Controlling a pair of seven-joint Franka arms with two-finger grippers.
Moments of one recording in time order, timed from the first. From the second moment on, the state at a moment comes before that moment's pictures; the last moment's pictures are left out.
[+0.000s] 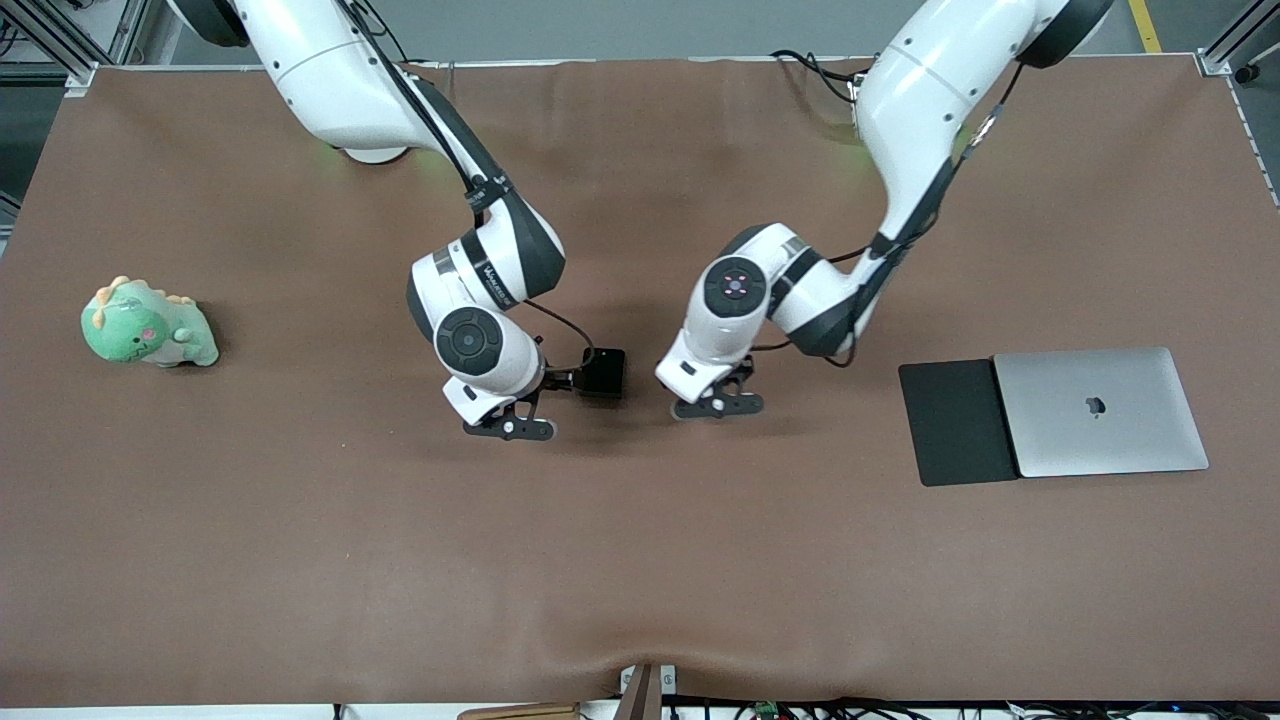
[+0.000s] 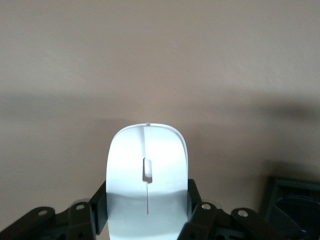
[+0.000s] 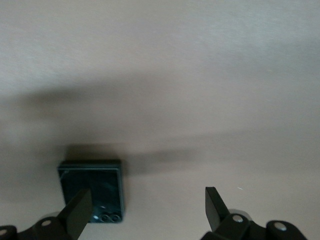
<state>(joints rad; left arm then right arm) -0.35 0.66 -0.33 -1.62 0.23 2.28 -0.83 0.56 0.66 -0.01 -1.56 0.14 2.12 0.57</state>
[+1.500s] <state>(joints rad) 0.26 0.61 -0.33 -1.87 0.25 2.33 -0.24 0.70 0.79 -0.01 -1.53 0.13 2.27 0.75</state>
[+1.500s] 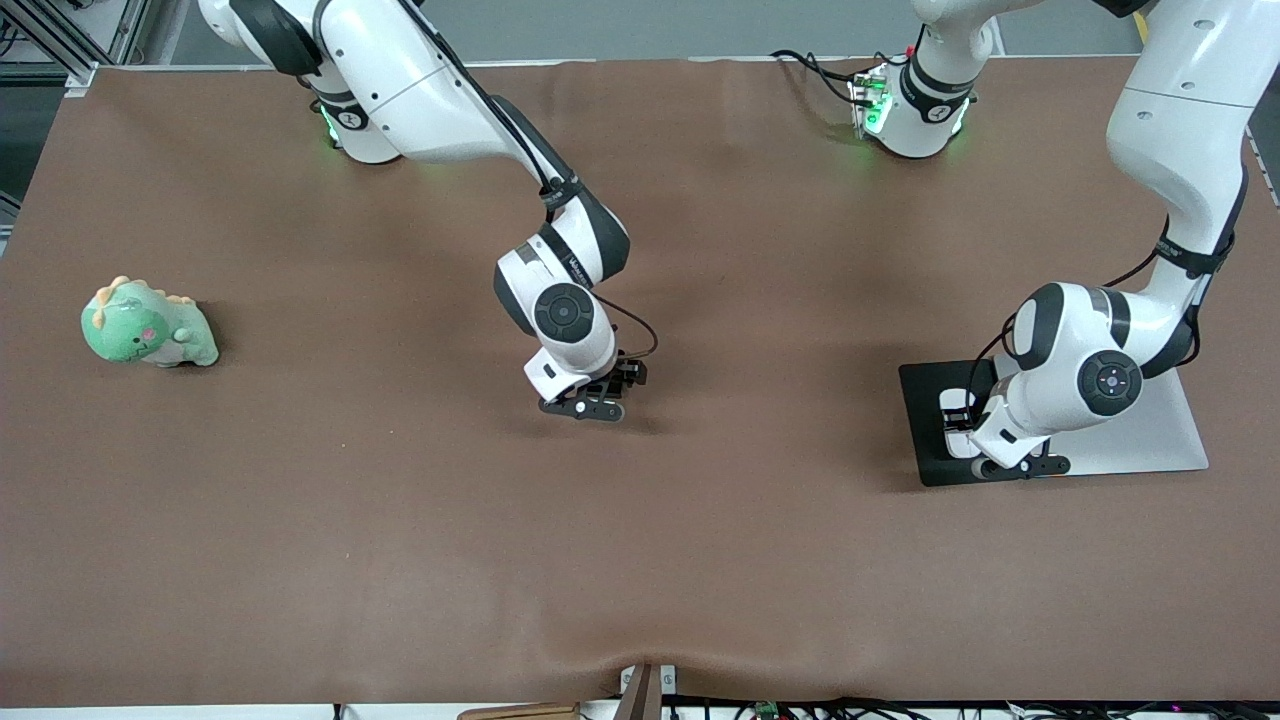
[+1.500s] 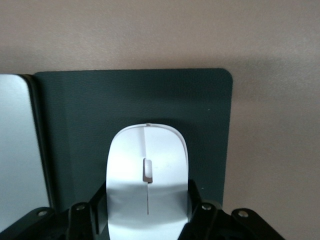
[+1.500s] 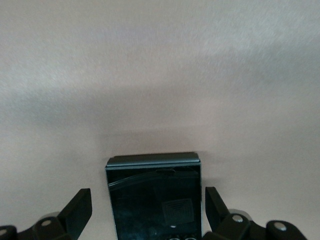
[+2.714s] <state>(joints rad) 0.28 0.52 -0.38 -1.77 0.27 2.20 -0.24 0.69 0.81 -0.03 -1.50 0.09 2.31 0.77</state>
